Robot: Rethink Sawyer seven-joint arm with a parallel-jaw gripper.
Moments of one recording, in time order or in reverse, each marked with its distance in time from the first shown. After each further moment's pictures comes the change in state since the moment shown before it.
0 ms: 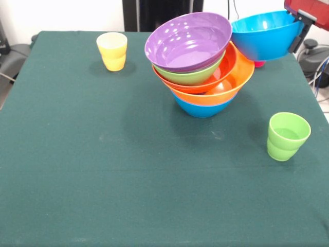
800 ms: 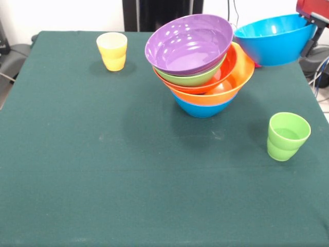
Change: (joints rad) arm 0.014 0.015 0.000 -0.053 0.000 0.000 0.000
